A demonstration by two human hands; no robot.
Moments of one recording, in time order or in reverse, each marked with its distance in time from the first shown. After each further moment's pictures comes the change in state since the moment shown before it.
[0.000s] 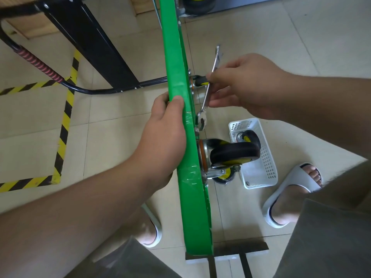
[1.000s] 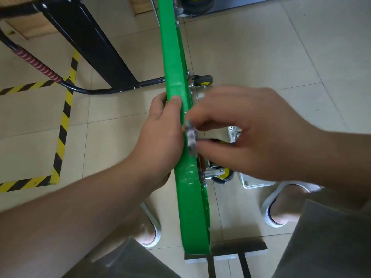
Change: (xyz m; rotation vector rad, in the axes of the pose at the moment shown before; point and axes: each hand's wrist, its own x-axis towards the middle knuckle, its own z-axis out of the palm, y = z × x) left_hand 0.011 -0.017 -0.007 0.033 -0.041 0.151; right_hand -0.081 0.015 0.010 -0.790 -0.191 -0.969
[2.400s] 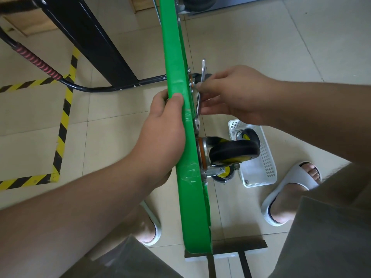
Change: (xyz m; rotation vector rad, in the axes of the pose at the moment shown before) left_hand -0.009 0.019 0.006 -0.046 0.060 -0.150; right_hand 0.054 0.062 0.018 0.861 0.115 1.028
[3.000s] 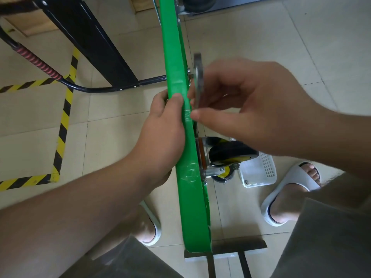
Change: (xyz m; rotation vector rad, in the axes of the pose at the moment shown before) left_hand 0.002 -0.004 -0.001 -0.042 0.013 0.048; right_hand -0.075 -0.001 -0.001 -0.582 -0.108 -0.817
